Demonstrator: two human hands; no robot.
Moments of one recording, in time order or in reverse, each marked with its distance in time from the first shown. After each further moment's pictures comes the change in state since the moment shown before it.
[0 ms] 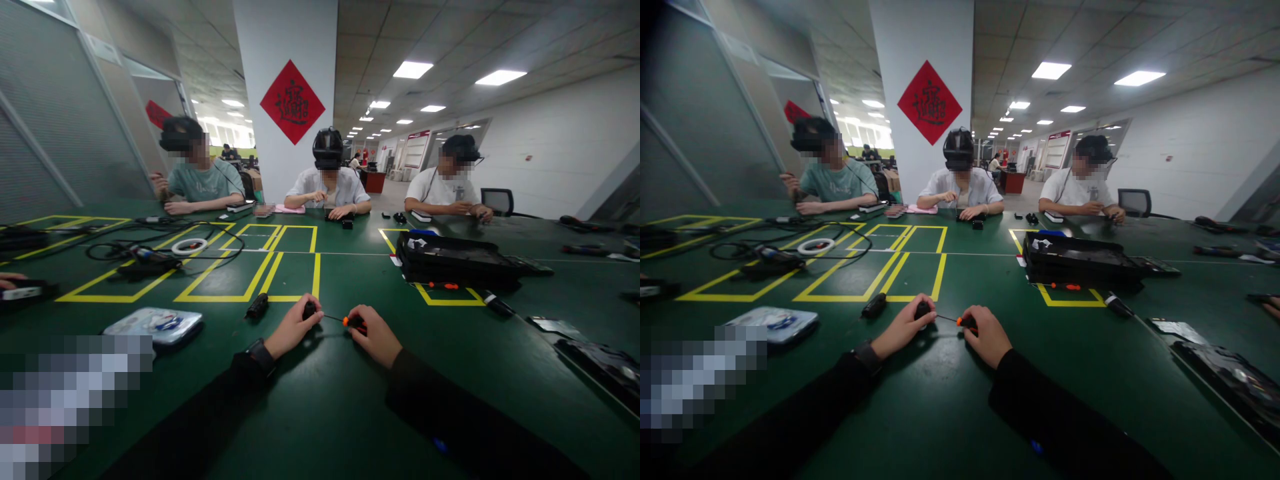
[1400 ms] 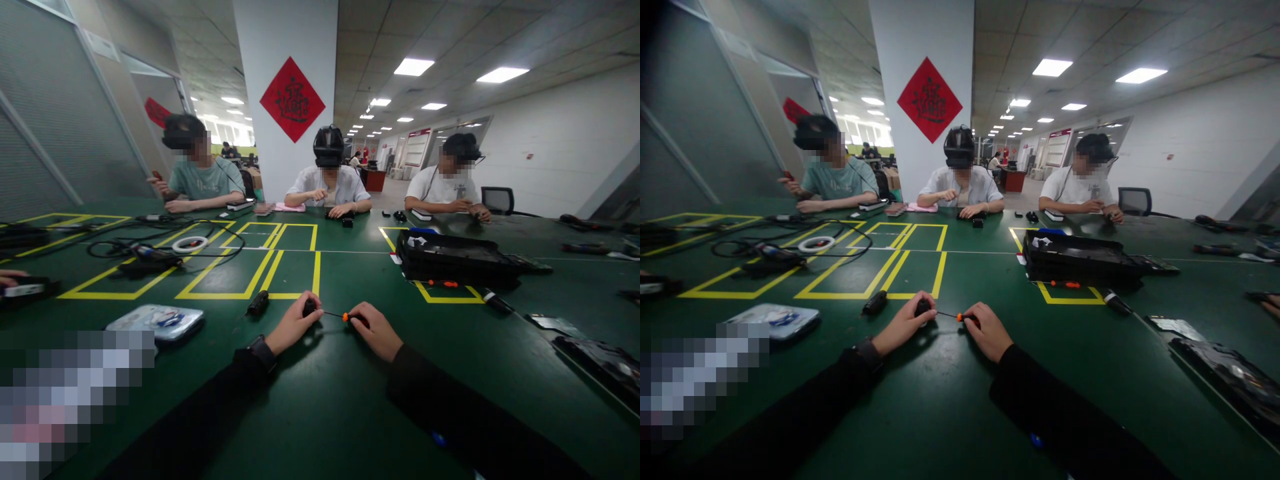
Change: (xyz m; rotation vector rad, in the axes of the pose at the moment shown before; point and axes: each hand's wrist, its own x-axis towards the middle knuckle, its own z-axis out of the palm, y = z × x) left_hand 0.000 -0.003 0.000 -0.030 0.004 0.014; right_hand 0.002 0.004 -0.003 0.106 -0.018 -0.015
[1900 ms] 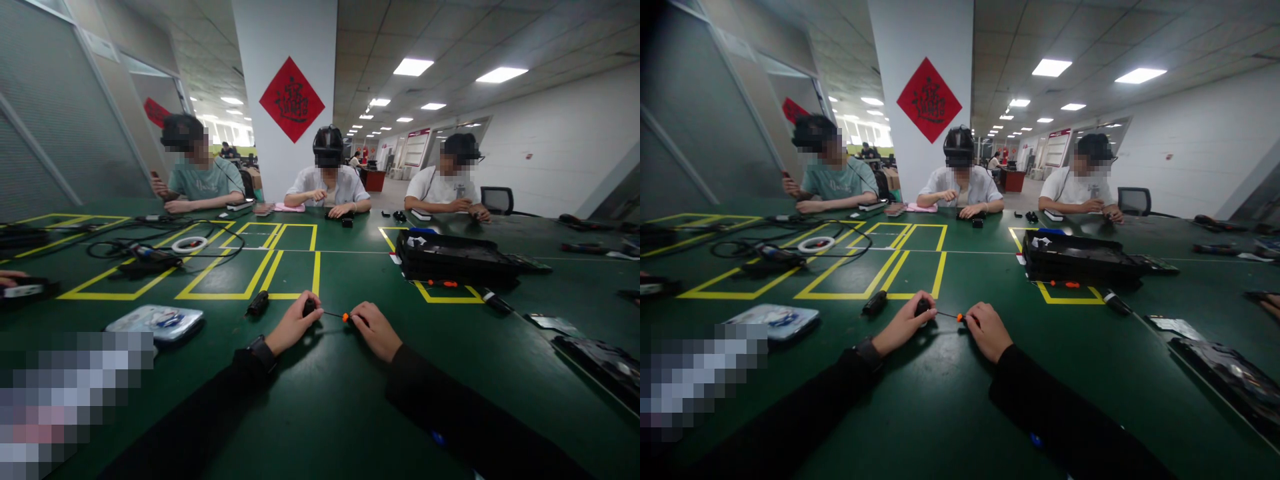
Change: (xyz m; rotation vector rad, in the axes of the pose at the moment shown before) left_hand 0.000 0.001 -0.001 -0.001 -0.005 -0.007; right_hand 0.001 0.000 0.001 -0.090 0.020 0.025
